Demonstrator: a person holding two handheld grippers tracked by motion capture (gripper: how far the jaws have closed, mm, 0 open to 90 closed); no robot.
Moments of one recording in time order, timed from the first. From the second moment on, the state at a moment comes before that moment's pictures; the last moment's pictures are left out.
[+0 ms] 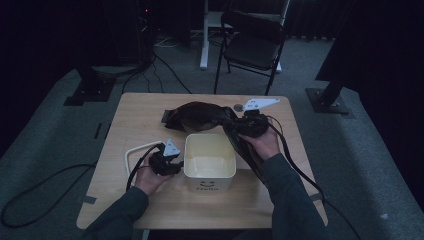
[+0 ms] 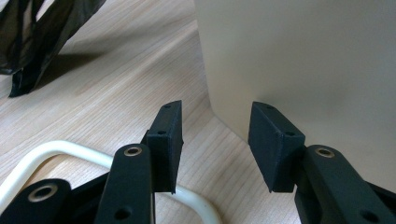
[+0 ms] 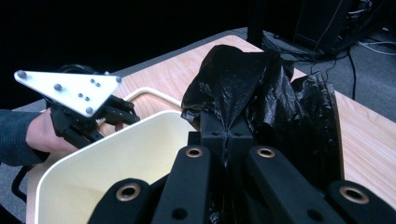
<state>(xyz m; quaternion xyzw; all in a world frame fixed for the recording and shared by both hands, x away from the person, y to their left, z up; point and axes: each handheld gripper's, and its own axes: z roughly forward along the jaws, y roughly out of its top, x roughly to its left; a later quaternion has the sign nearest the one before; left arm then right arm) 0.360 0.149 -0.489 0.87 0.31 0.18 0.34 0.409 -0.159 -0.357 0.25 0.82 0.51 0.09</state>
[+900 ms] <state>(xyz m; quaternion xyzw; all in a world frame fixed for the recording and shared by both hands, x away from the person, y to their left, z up) 0.357 0.142 -0.486 0.87 0.30 0.18 0.35 0.408 -0.119 -0.321 0.22 0.82 0.52 0.11</state>
